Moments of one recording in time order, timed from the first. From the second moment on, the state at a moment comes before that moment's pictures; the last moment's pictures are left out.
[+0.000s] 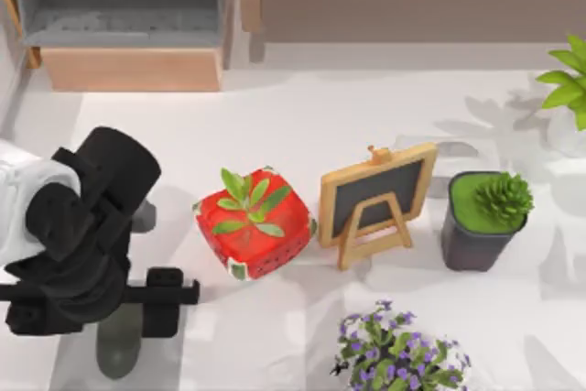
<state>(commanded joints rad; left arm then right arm) -0.48 1.49 0.72 -0.71 -0.05 -0.44 0.00 0.00 0.00 0.00 0.00 0.00</state>
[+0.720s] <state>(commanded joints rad) -0.47 1.48 0.71 -0.68 -0.03 -0.42 0.00 0.00 0.00 0.00 0.00 0.00</state>
